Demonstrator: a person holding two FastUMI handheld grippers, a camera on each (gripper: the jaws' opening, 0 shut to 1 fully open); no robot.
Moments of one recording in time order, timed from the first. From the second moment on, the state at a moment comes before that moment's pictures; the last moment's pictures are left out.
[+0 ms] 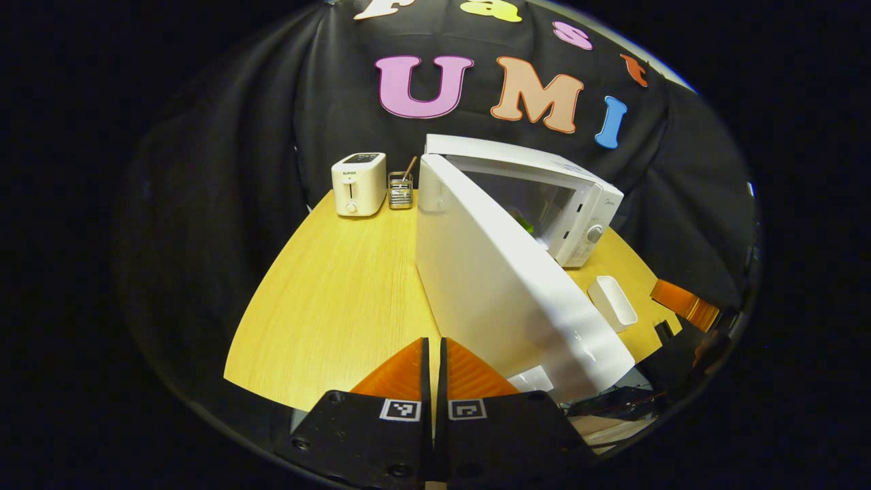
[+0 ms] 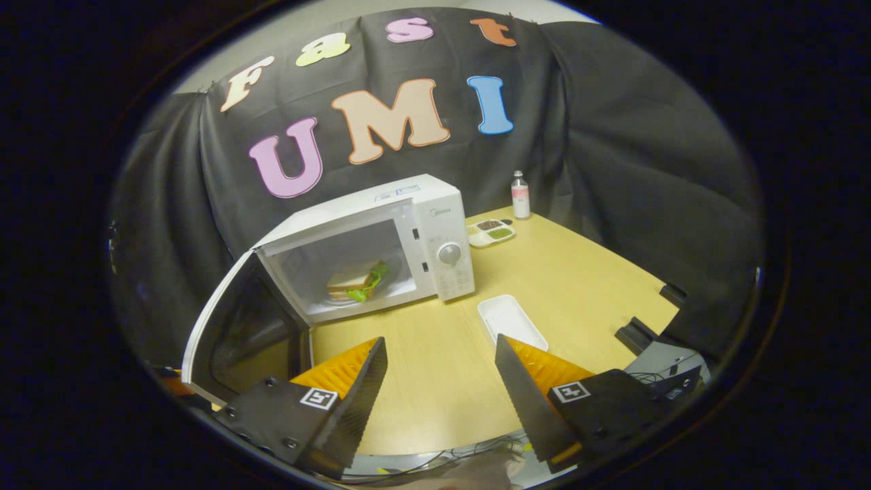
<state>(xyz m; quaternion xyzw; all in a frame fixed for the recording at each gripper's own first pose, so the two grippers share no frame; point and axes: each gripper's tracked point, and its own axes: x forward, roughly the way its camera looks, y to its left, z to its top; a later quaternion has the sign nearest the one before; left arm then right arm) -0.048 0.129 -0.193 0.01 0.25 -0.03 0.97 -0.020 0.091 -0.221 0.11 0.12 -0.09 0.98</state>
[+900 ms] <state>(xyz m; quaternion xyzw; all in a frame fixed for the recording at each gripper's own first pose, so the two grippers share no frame) 0.025 -0.015 -0.186 0.02 0.24 -0.08 0.97 0.029 -0.021 -0.172 0.09 0.09 -0.08 0.99</state>
